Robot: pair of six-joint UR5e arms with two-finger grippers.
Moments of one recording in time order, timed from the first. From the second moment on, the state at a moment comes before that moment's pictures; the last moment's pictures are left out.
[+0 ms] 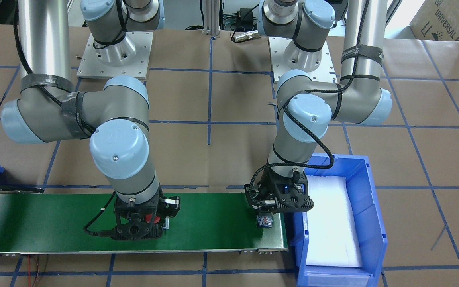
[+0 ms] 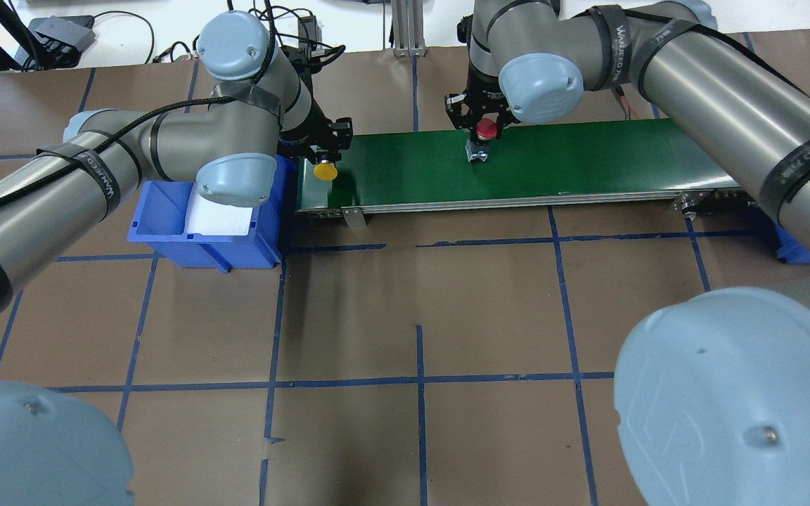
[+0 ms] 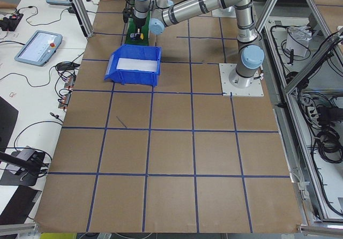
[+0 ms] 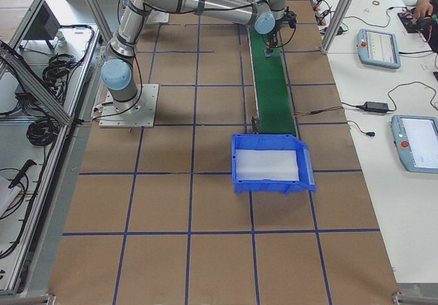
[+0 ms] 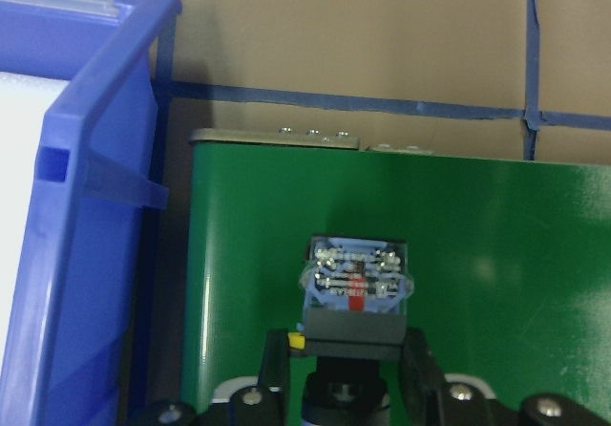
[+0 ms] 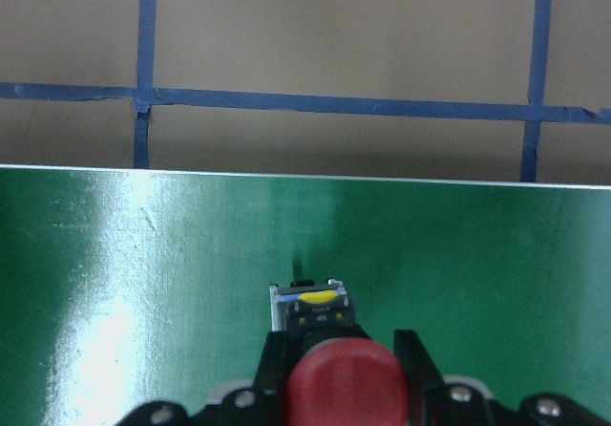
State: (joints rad) left arm -1.69 -2.01 -1.66 -0.79 1.51 -0.20; right arm 1.73 -1.03 1.34 -1.98 -1.58 0.10
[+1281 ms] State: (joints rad) left arm -1.69 -2.02 -1.66 -0.78 1.52 -0.19; right arm 1.06 -1.26 1.35 -1.73 -1.60 -0.74
